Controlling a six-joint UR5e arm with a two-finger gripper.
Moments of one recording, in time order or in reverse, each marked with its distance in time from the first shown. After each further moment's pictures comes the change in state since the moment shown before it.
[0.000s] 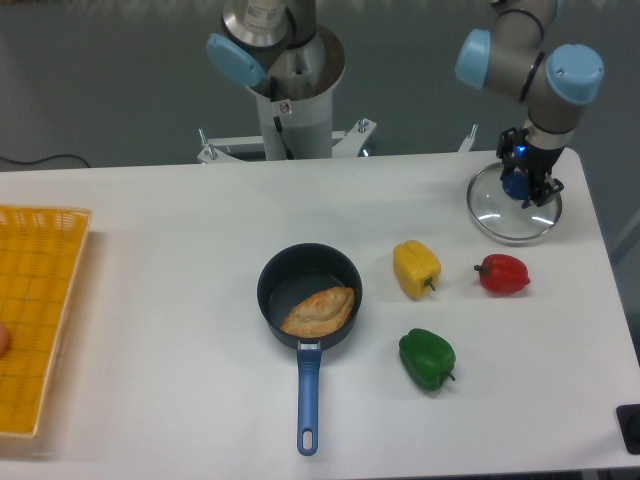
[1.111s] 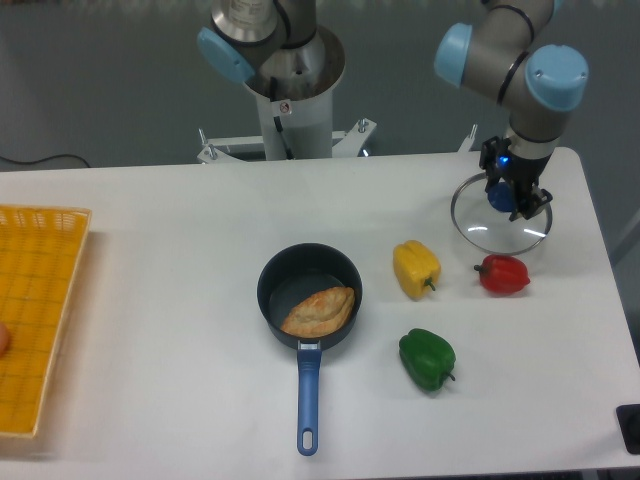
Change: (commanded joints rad) arm -0.137 0.041 0.061 -0.094 0.002 -0.177
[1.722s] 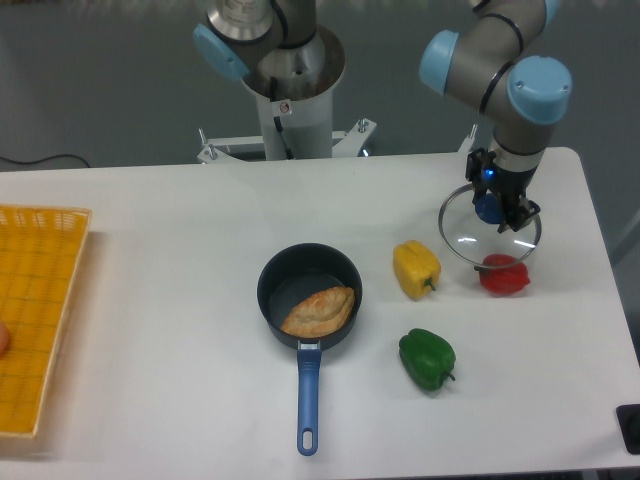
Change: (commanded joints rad) arm -0.034 0.000 -0.002 -0.003 0.000 -0.043
